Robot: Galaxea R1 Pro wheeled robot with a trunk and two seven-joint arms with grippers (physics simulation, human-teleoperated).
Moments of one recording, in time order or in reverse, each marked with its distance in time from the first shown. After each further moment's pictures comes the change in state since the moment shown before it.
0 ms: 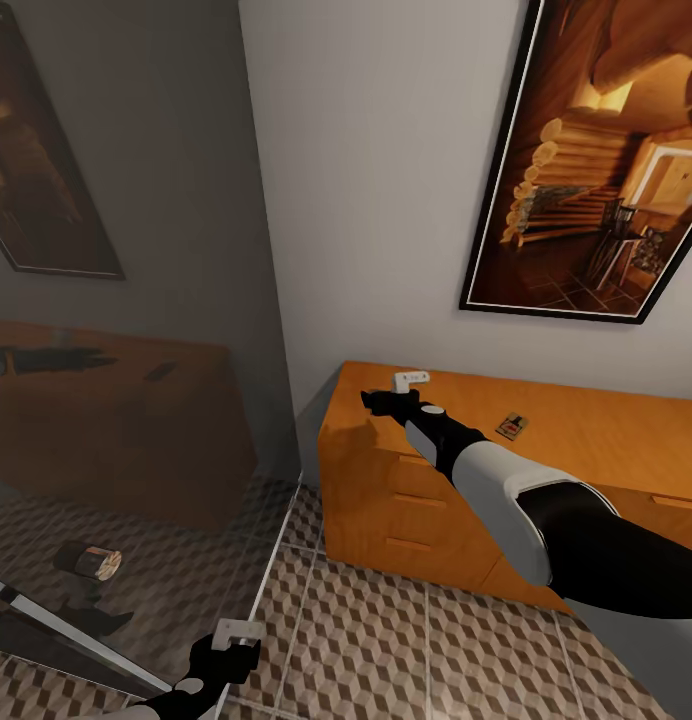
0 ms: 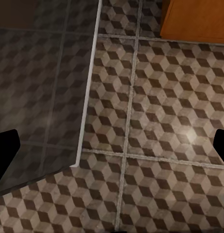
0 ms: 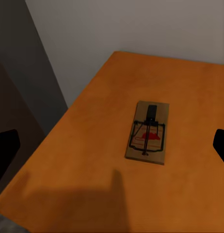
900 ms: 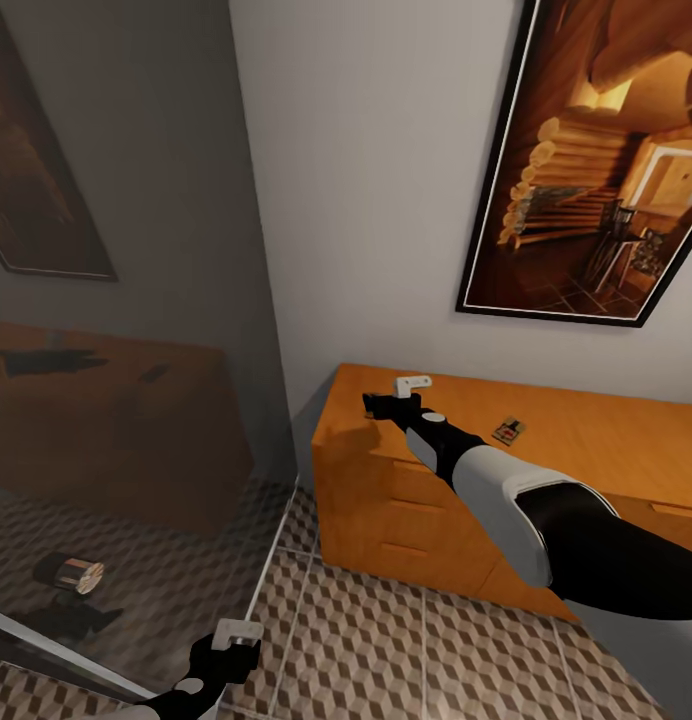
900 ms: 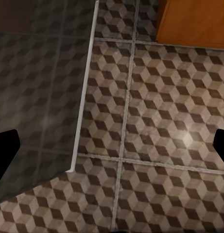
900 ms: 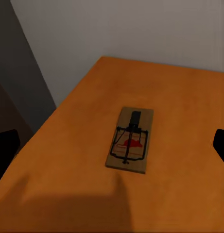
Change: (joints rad) left arm 0.000 0.000 0.000 0.000 0.001 0.000 0.000; right arm 0.004 0.000 0.000 0.042 0.001 -0.074 -0.009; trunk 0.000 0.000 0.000
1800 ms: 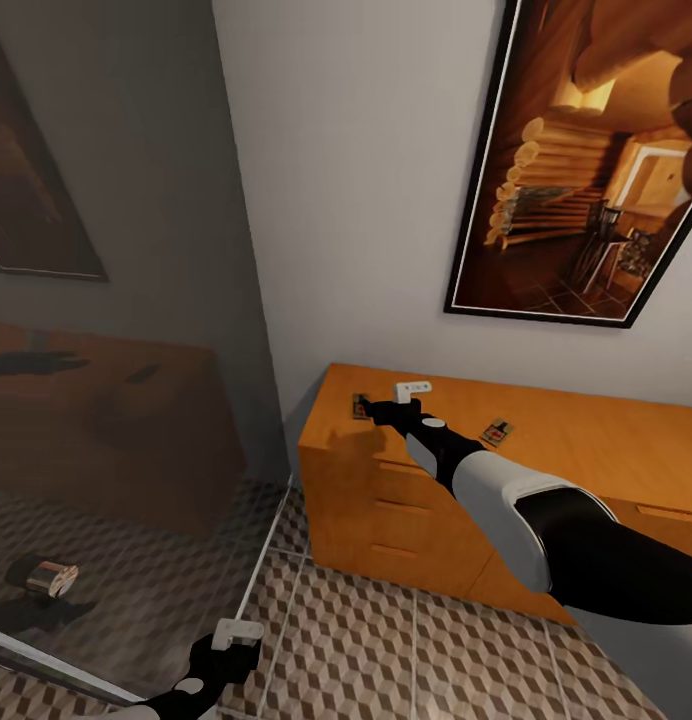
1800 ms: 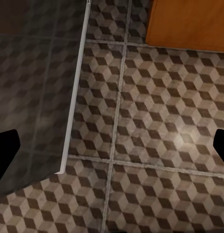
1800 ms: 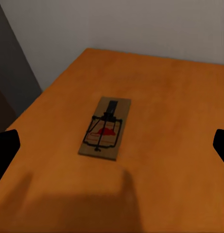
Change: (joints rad) left arm 0.000 0.000 0.000 0.000 0.000 -0.001 0.000; right arm 0.017 0.000 0.001 0.001 0.000 -0.001 -0.001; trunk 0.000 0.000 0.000
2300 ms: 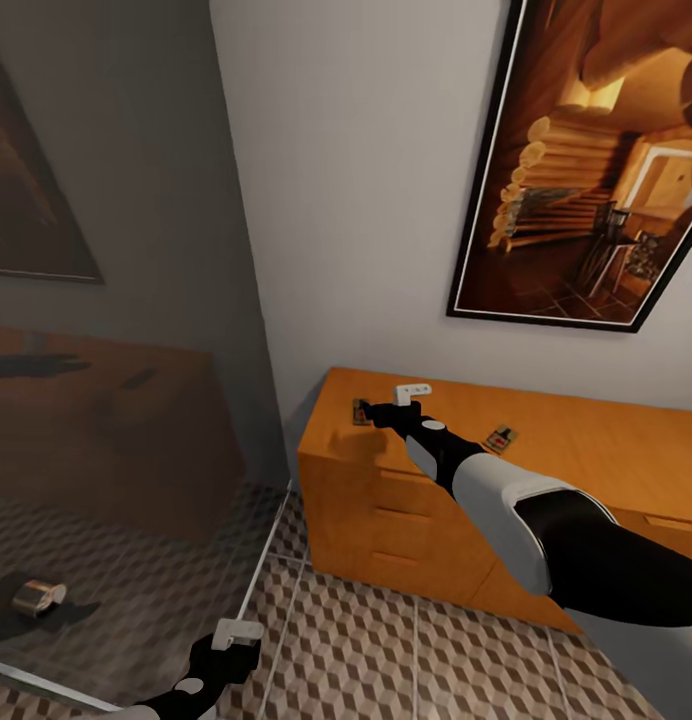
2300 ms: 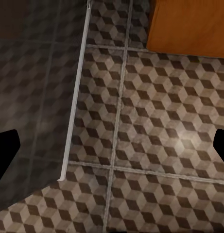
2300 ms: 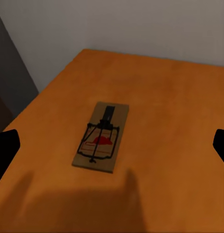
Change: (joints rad) left arm 0.000 0.000 0.000 0.000 0.000 0.000 0.000; right arm 0.008 0.000 0.000 0.000 0.000 0.001 0.000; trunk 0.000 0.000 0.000
